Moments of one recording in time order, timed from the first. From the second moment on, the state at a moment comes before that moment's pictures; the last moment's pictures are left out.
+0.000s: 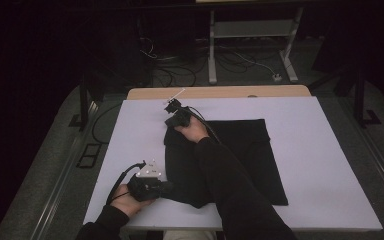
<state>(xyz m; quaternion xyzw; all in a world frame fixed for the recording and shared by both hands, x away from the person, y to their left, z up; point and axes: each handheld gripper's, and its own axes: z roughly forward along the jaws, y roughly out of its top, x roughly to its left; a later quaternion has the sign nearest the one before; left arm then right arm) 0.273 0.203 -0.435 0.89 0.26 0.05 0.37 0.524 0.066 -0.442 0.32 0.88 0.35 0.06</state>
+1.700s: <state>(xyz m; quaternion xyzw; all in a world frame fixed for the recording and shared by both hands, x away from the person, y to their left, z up) 0.269 0.175 -0.397 0.87 0.22 0.08 0.43 0.479 -0.035 -0.376 0.36 0.81 0.45 0.08</state>
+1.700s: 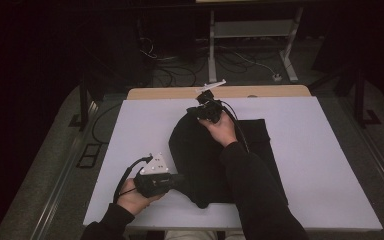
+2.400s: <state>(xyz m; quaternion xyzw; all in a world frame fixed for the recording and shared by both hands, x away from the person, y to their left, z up) 0.283 0.121 -0.377 0.88 0.18 0.07 0.44 0.478 -0.094 -0.348 0.38 0.80 0.45 0.11</state>
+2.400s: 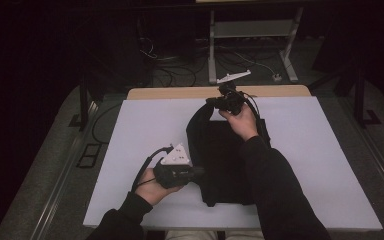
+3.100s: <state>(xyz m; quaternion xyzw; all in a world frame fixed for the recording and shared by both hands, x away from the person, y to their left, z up) 0.287 0.084 -0.377 0.88 0.15 0.04 0.44 0.487 -0.130 -0.344 0.42 0.79 0.44 0.12</state>
